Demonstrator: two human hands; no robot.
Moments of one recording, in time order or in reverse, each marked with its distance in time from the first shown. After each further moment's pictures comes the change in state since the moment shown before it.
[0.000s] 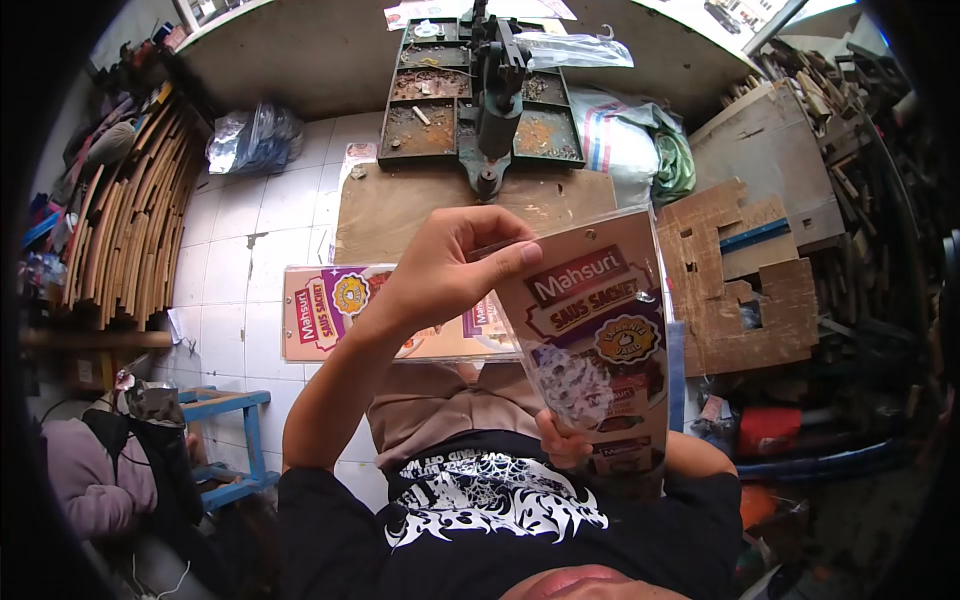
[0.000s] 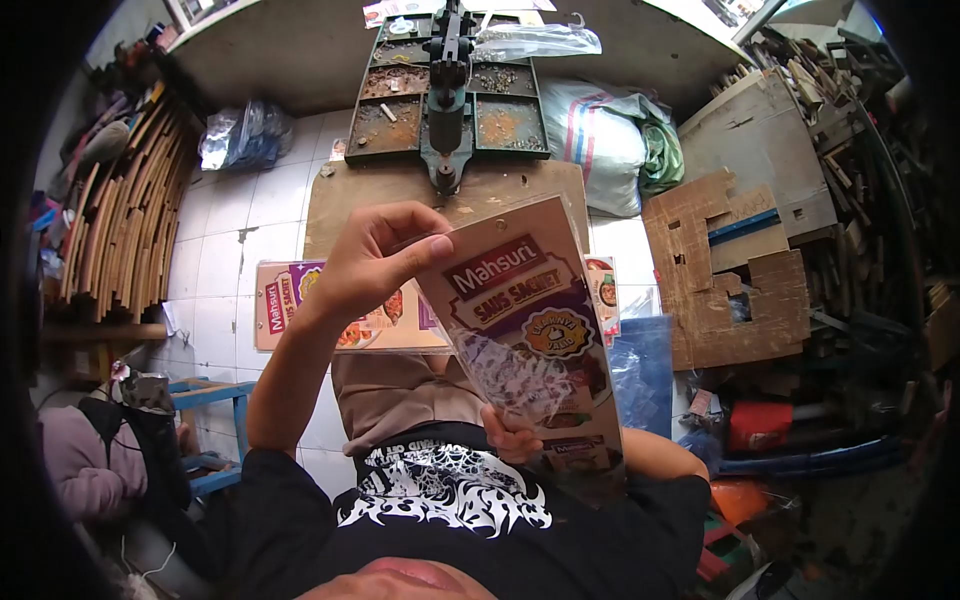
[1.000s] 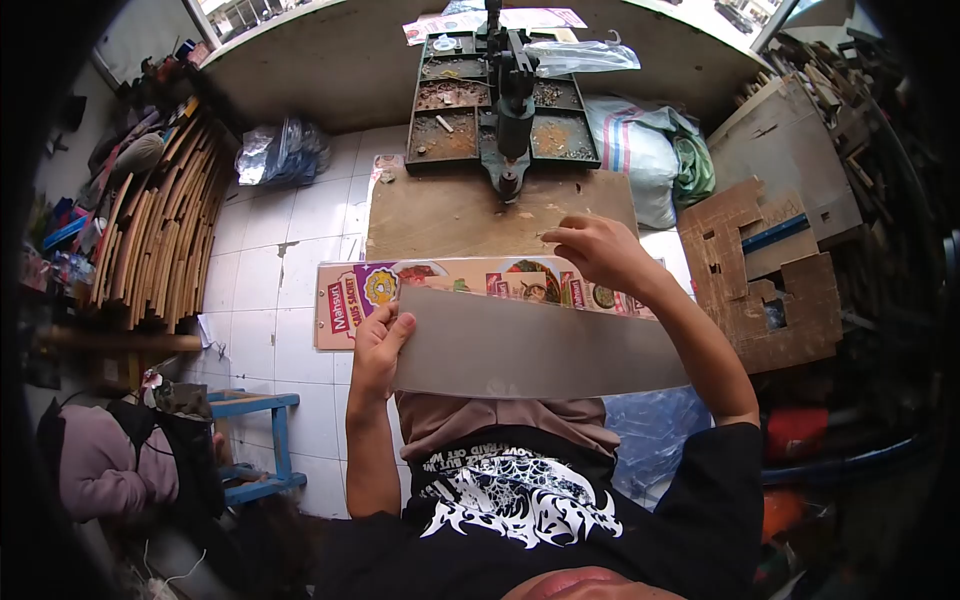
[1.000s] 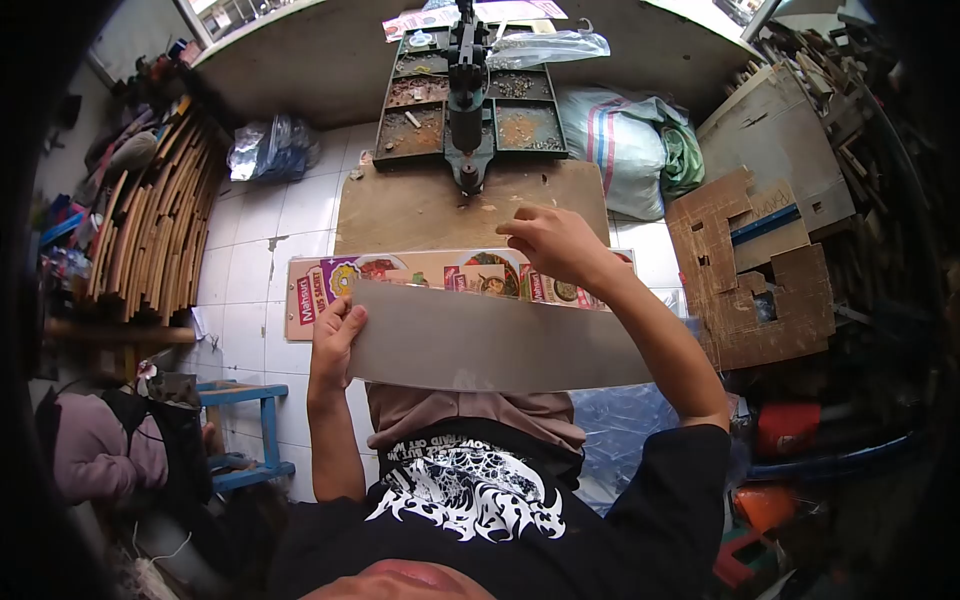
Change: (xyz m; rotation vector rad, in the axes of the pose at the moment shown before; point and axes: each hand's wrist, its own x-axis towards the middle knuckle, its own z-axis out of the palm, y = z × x) left_hand -0.140 -0.096 -0.042 -0.167 0.549 -0.059; right_hand 0.055 -0.167 0.079 -2.606 1.076 -0.100
